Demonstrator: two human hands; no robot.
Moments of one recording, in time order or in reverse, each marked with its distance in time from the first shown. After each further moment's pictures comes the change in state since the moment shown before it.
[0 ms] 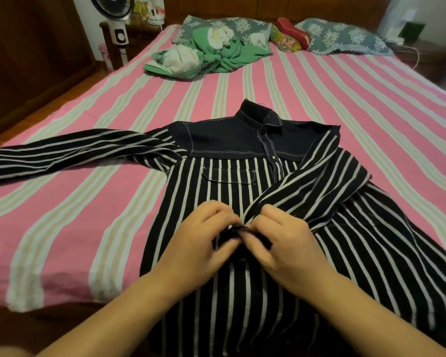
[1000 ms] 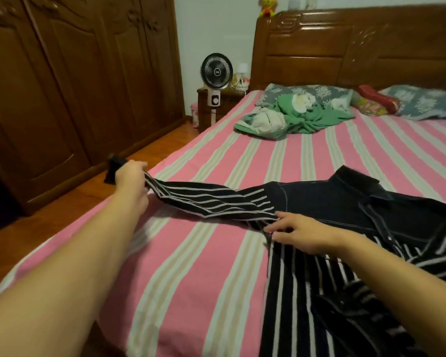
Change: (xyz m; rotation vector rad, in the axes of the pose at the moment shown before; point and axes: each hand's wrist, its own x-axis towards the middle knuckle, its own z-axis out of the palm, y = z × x) left_hand 0.026 -0.199 -0.278 -0.691 1.110 -1.083; right_hand 0.219 0.005 0.107 0.118 -0.759 0.243
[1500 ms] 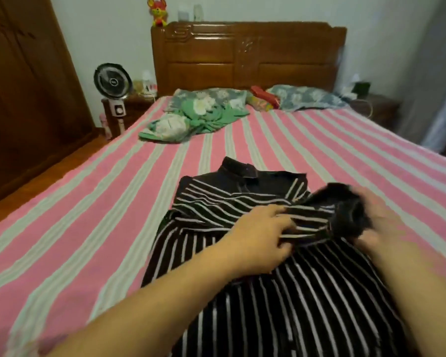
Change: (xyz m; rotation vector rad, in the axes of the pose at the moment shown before) left_hand -0.359 -0.139 0.188 1.104 -1.392 1.101; right_hand -0.308 0.125 -0.080 1.607 1.023 0.390
